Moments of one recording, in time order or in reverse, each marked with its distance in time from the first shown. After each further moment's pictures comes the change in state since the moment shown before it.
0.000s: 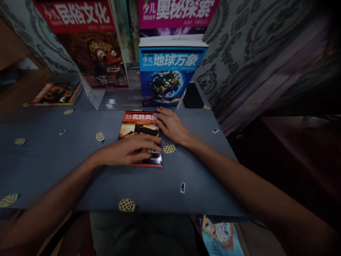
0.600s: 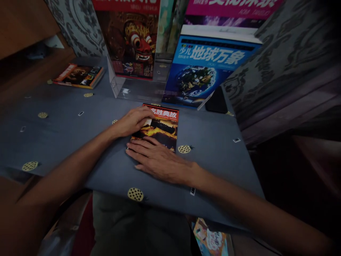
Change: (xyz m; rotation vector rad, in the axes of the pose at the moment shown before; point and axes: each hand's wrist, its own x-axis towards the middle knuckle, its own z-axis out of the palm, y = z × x) left_hand -0.019 -0.069 -0.013 0.281 0.377 -0.184; right_hand -0.032 -0.123 0.006 0.081 -0.383 -0.625
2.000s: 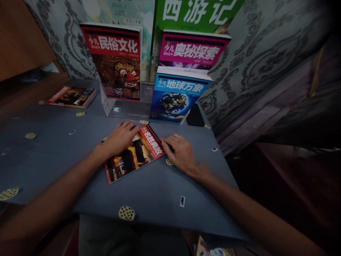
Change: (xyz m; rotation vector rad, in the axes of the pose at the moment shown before) left_hand -0.004 0.019 -0.003 0.598 -0.102 -0.106; right_hand -0.060 0.063 -0.016 -0.107 0.514 0.500
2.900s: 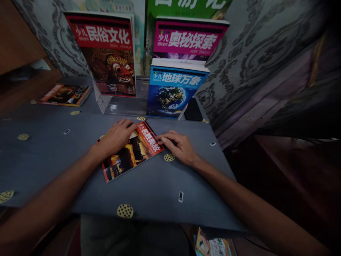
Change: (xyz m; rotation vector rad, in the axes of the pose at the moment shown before) left_hand 0.001 0.003 -0.001 -0.097 -0.025 -0.042; right_hand 0.001 0.005 -0.011 0.426 -0.081 0.136
